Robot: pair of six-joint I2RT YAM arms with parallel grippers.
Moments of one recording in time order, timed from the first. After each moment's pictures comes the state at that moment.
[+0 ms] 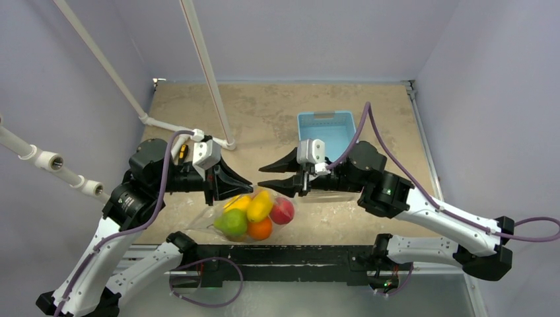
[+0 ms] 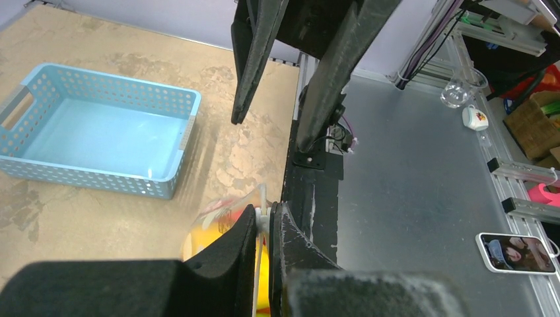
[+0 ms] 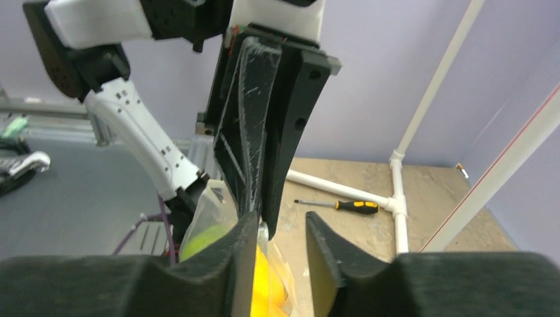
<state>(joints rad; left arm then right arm) -0.57 0.73 1.11 -0.55 0.87 -0.06 1.13 1.02 1.15 -0.02 -0.33 -0.13</state>
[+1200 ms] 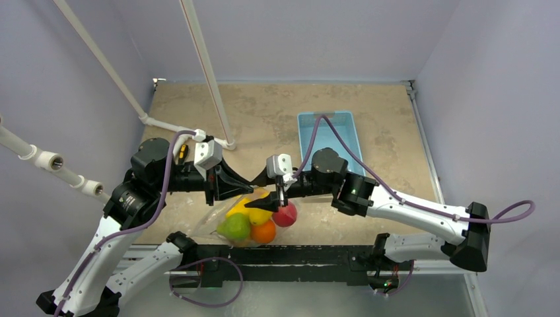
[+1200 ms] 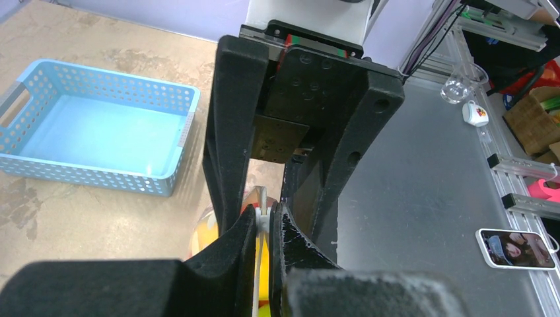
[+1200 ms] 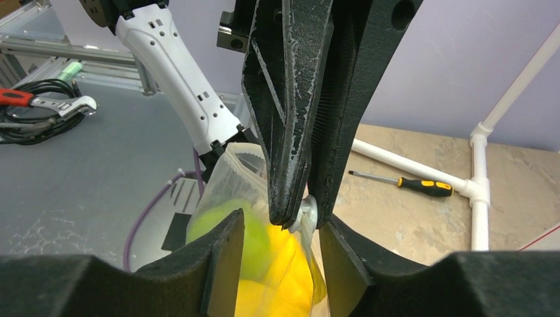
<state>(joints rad) -0.57 0.74 1.11 -0.57 0.88 -0.05 1.13 1.17 1.02 0.12 -0.51 -0.12</state>
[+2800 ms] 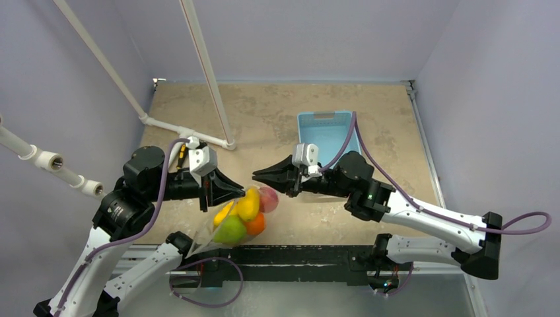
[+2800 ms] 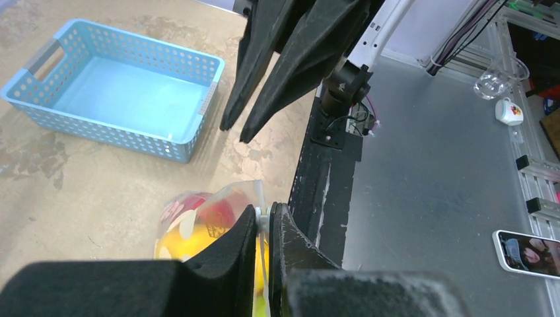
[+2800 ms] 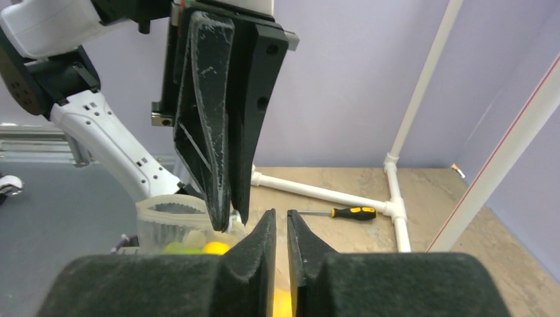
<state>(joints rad) -0.57 0.68 1.14 -0.72 0.76 -0.01 1.13 1.05 0.96 0.27 -0.29 -0.07</state>
